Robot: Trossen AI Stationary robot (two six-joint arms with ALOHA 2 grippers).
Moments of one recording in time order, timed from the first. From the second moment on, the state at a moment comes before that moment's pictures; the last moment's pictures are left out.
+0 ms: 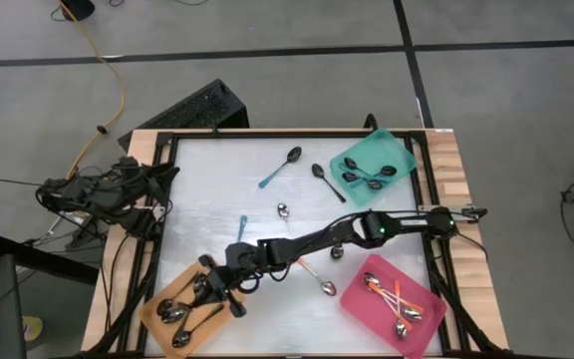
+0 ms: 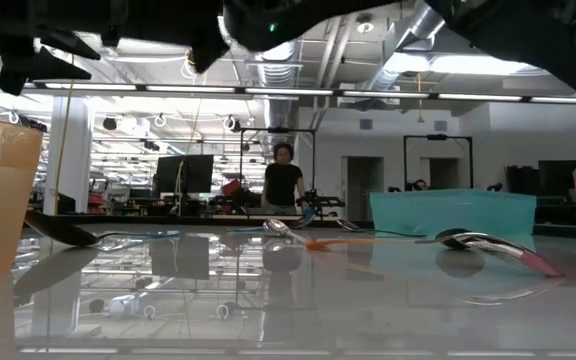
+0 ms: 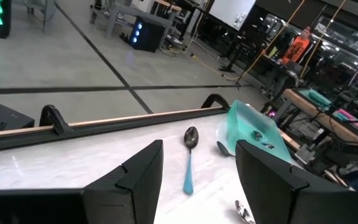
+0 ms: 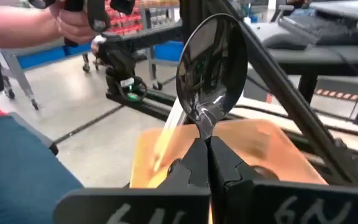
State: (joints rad) left arm -0.29 0.07 0.57 -0.85 -1.00 -0.77; right arm 0.23 2.66 2.33 0.21 -0.44 0.00
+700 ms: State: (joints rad) left arm -0.29 0.07 0.52 -0.85 -1.00 -0.82; right arm 0.20 2.72 2.33 0.21 -0.44 0.08
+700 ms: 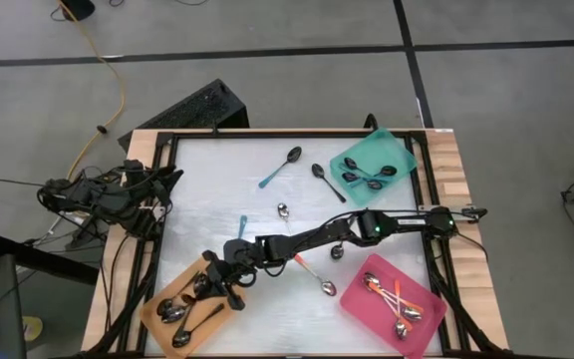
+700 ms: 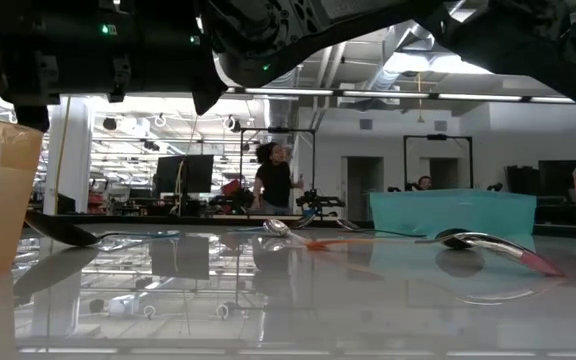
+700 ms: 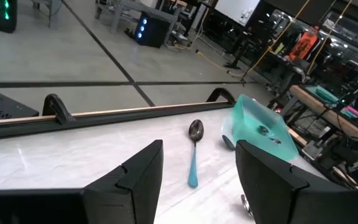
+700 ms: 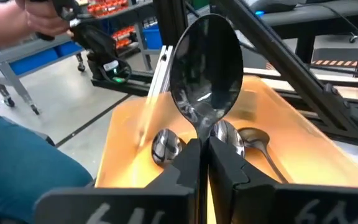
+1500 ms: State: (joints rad) left arm -0.29 0.07 0.52 -0.85 -0.97 -0.82; right arm 0.06 2.39 2.34 -0.28 -0.39 -0.13
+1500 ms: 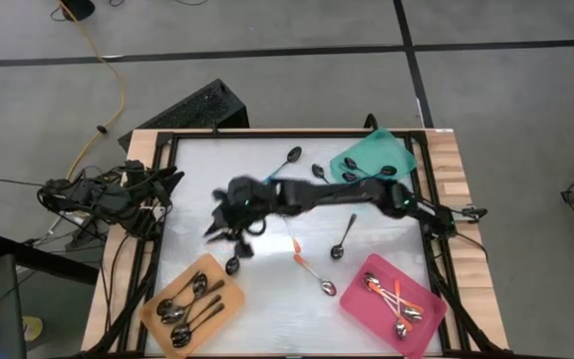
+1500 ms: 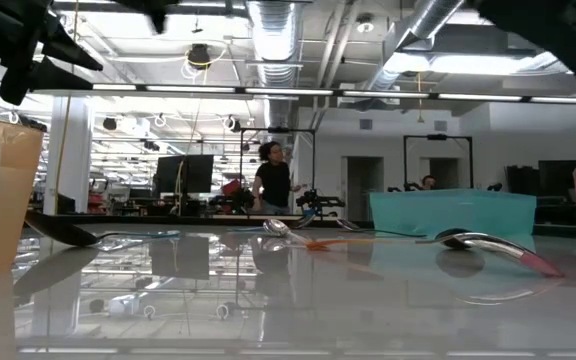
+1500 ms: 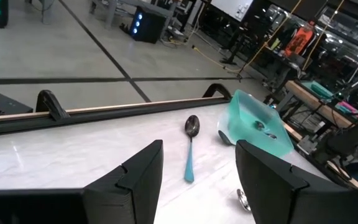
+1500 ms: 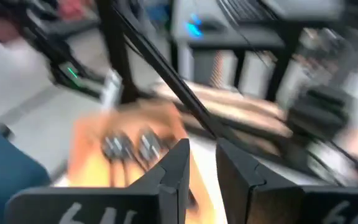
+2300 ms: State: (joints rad) left arm -0.29 0.07 0.52 -0.85 -0.98 -0.82; right arm -0.26 2.29 2.22 -1.01 0.10 -0.47
